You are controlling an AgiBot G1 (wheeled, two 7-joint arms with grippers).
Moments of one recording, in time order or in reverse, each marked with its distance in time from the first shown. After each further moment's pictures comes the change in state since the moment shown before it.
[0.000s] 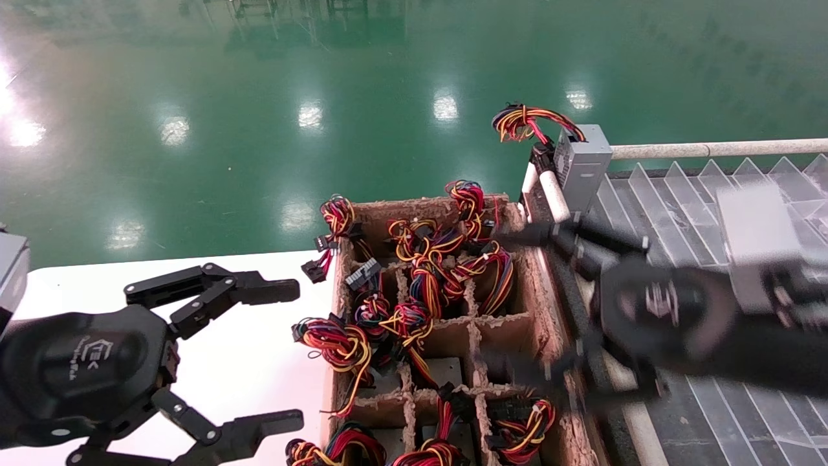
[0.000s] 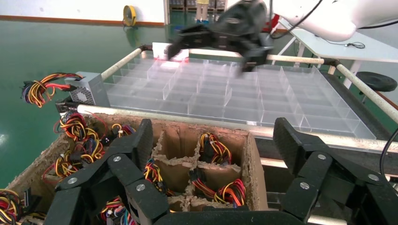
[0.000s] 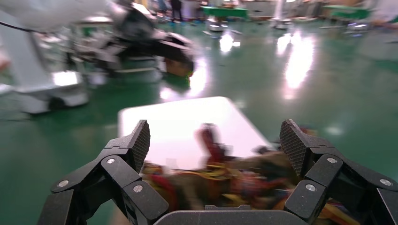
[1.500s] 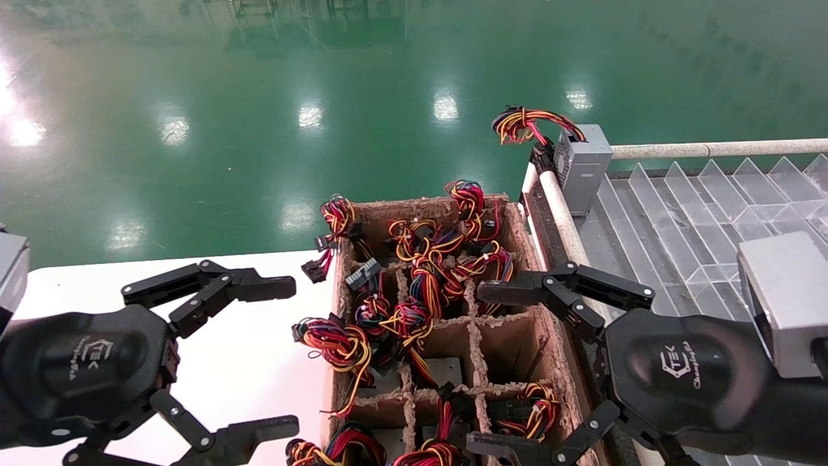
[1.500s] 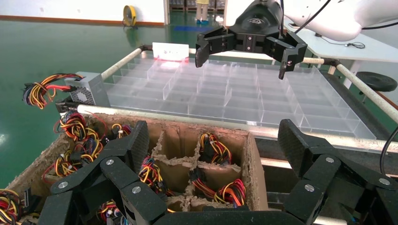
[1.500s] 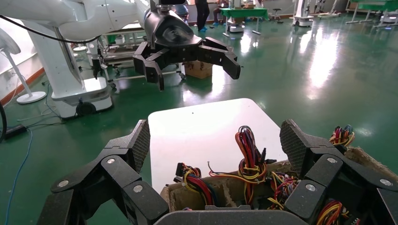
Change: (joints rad) left arm 0.000 0.000 0.000 0.000 0.000 0.000 0.000; right arm -0.071 0.037 0.012 0.087 0.065 -0.039 0.069
